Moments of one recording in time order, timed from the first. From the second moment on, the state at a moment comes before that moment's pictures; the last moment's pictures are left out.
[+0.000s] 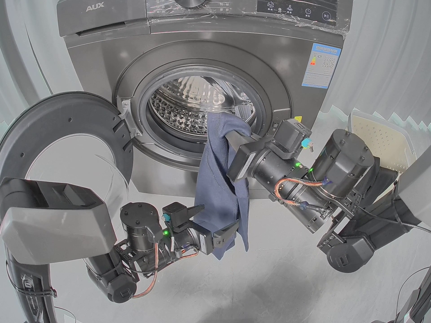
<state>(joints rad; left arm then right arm) -0.64 2.19 -0.53 -1.55 -0.13 -0.16 0.80 1.96 -0.90 -1.40 -0.09 0.17</state>
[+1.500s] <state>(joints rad) -0.63 2.29 -0.72 -1.55 -0.05 -0.16 0.82 1.96 -0.89 -1.41 -0.09 0.18</state>
